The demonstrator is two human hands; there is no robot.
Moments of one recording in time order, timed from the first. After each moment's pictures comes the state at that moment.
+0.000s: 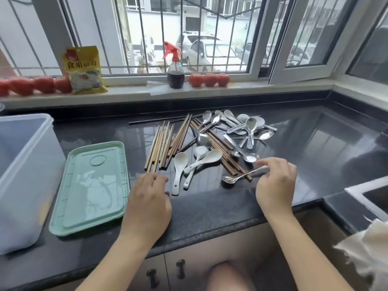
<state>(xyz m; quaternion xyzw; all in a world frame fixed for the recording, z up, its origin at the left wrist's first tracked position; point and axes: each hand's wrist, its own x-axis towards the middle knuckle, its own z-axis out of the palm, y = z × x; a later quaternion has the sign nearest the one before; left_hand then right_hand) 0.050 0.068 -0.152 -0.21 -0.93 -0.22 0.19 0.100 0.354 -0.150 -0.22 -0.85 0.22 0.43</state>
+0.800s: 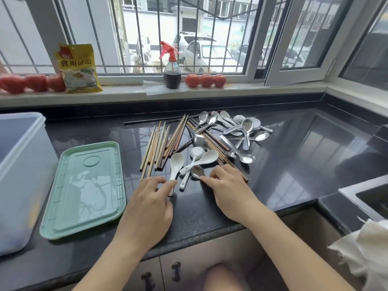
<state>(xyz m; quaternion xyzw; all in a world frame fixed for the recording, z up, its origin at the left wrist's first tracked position) 0.053 0.067 -0.152 -0.29 -0.91 -0.23 0.16 0.076 0.314 -0.153 0.13 -0.97 0.01 0.23</state>
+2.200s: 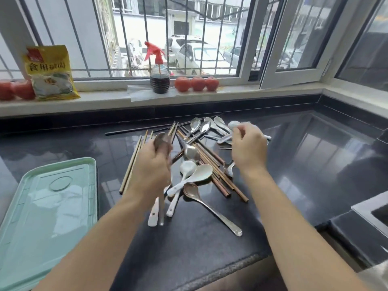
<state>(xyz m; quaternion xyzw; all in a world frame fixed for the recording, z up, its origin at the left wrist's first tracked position) -0.039 0.156 -0.085 -0.13 -0.69 -0.71 -0.02 -0.028 0.379 -0.090 -0.20 -0.84 0.29 0.42</state>
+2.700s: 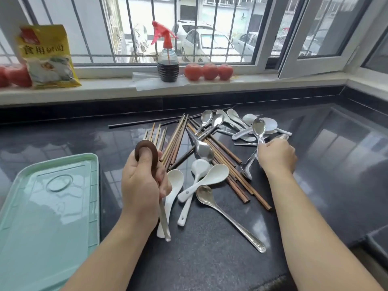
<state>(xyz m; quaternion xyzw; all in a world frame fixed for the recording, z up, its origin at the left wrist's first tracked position) -0.044 0.135 -0.115 -0.03 -0.55 -0.84 0.00 -0.063 0.437 -0.136 -0.46 -0.84 0.21 0.22</state>
